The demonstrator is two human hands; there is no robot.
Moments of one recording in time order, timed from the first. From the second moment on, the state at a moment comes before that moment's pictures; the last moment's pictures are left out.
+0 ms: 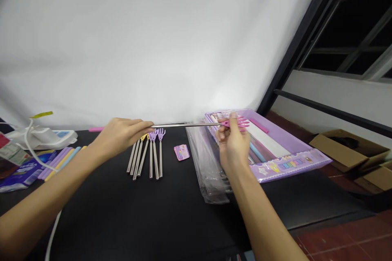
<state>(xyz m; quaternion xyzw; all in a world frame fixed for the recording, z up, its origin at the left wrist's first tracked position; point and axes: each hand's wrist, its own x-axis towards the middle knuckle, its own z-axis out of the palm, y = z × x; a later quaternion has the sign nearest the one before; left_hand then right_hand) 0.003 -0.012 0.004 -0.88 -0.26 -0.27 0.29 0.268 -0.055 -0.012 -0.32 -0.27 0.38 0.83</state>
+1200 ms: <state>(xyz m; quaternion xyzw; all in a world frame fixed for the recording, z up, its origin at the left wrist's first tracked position) 0.027 -0.037 0.002 -0.90 -0.28 -0.23 0.23 0.237 -0.061 -0.032 -0.29 -0.37 0.50 0.73</state>
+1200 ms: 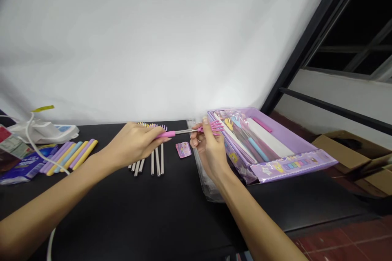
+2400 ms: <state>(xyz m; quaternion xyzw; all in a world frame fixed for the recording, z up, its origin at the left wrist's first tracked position) 0.021 -0.011 -0.014 -0.89 -0.22 -0.27 0.29 0.275 -0.053 -0.017 -0.30 -0.27 0.36 0.84</state>
